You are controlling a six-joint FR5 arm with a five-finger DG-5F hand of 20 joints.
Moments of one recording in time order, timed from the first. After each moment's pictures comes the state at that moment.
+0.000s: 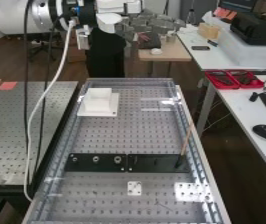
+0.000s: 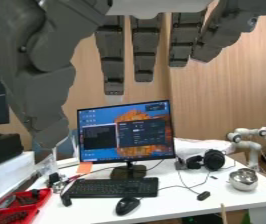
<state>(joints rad) 1.62 -1.69 -1.70 -2.85 -1.45 -0.70</state>
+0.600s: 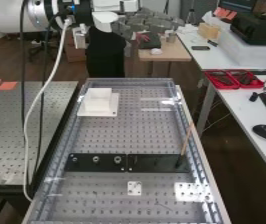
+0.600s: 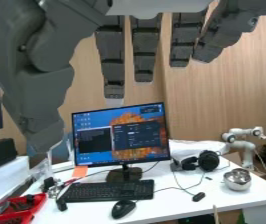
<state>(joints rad) 1.62 -1.67 -1.70 -2.85 -1.44 -0.69</state>
